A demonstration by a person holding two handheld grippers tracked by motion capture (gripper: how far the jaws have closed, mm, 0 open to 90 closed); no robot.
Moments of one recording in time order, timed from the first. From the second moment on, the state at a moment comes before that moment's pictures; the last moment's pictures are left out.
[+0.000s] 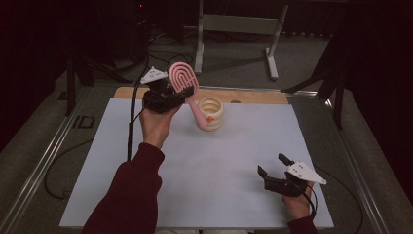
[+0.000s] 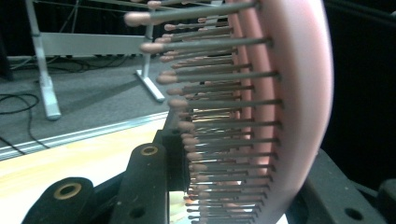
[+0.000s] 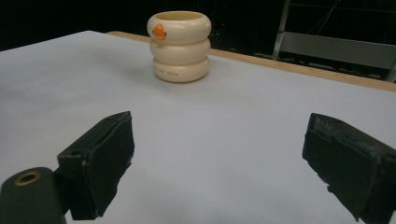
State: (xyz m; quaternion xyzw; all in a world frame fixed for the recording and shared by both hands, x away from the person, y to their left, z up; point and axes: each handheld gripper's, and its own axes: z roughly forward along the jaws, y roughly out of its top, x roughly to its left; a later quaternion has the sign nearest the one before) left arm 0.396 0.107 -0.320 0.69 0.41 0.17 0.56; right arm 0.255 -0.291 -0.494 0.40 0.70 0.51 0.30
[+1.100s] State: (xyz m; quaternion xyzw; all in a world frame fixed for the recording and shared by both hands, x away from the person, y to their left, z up) left arm 0.424 0.092 -0.311 0.67 0.43 0.20 0.56; right arm 0.255 -0.290 -0.499 0.41 0.70 0.51 0.28
